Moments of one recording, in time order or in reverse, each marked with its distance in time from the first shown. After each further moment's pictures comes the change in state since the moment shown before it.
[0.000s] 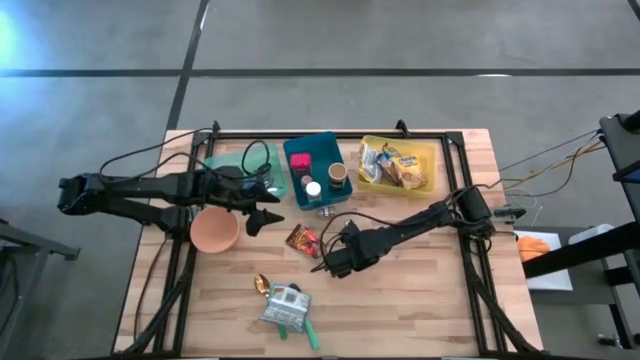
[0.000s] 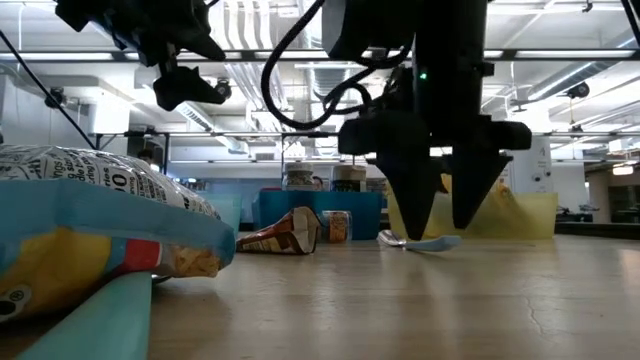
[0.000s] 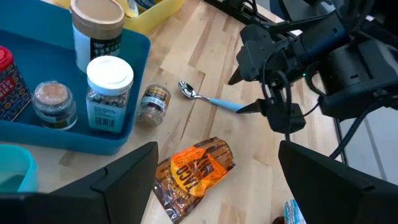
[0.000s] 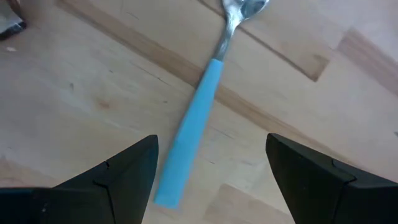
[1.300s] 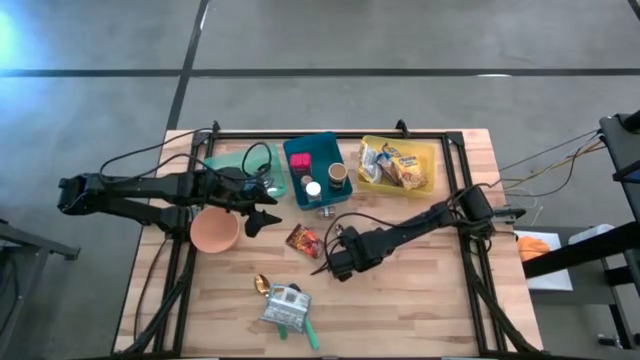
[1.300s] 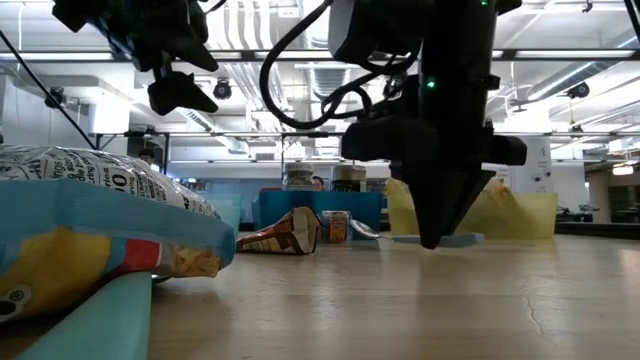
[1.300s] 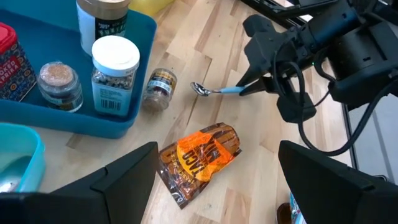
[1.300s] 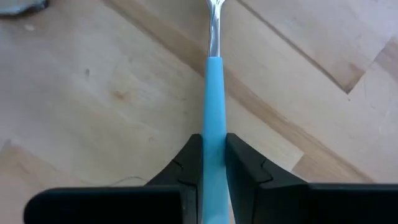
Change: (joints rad) left arm 0.000 0.001 0.000 -0.056 0.000 0.000; right arm 0.008 -0.019 -0.075 0.122 0.006 -0.088
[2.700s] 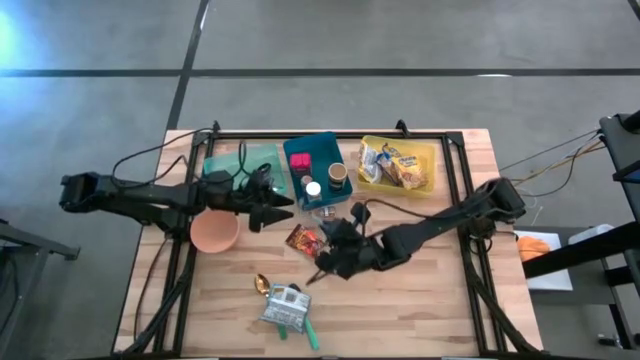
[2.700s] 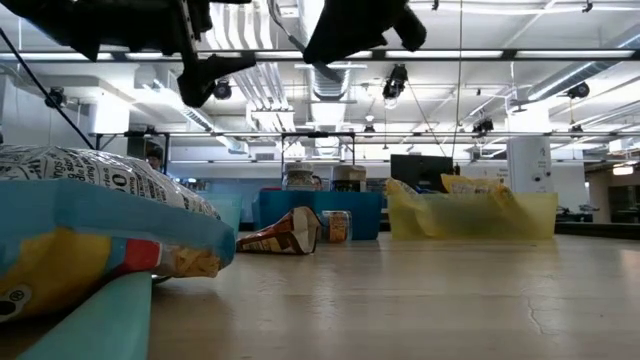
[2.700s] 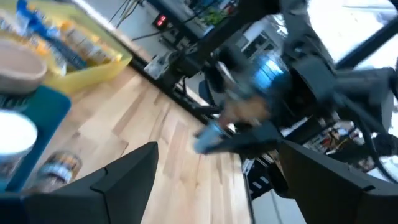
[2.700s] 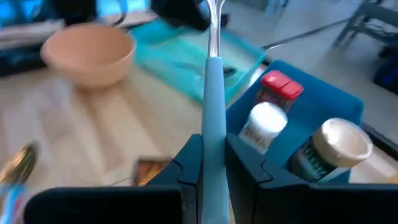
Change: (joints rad) left arm -0.037 0.027 -0.204 0.735 0.042 -0.283; right arm 0.060 -0.228 0.003 0.515 0.662 -0.678
